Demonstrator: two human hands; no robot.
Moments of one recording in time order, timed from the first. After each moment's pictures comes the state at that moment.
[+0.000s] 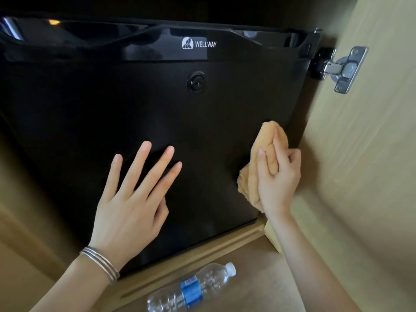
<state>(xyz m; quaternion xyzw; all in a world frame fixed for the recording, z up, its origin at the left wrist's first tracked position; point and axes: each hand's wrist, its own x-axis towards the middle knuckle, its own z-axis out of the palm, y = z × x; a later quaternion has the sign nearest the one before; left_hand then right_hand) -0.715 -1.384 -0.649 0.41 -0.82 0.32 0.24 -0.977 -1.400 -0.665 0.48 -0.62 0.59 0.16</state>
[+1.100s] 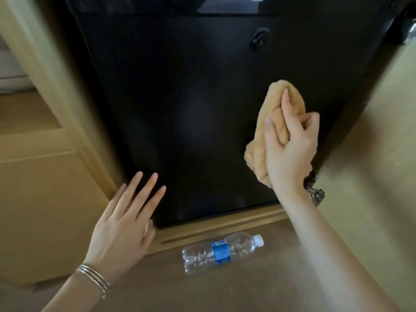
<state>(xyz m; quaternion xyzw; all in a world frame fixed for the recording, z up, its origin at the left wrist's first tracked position) -0.617 -1.318 -0.723 0.51 -0.83 0.18 0.14 -0.907 -1.389 -0.646 0.56 -0.57 0.58 0.16</state>
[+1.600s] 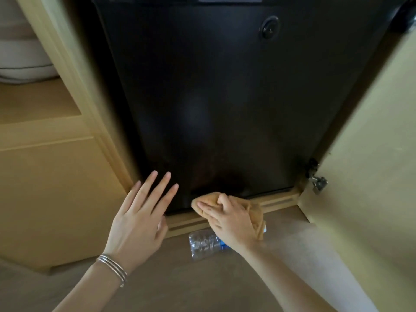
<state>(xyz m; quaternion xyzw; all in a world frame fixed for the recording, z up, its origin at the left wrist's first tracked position) -0.620 -1.307 -0.735 0.51 -0.84 0.16 0.12 -0.851 -1.336 -0.816 0.81 -0.52 0.24 0.09</state>
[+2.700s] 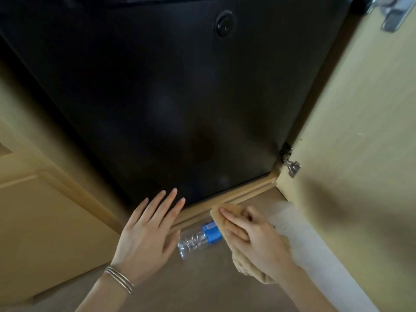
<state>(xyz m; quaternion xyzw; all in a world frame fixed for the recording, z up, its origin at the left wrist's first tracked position) -0.653 -1.320 -0.738 0.45 -0.89 0.06 0.04 -0.908 -1.262 -0.769 0.72 -0.63 0.25 -0.17</state>
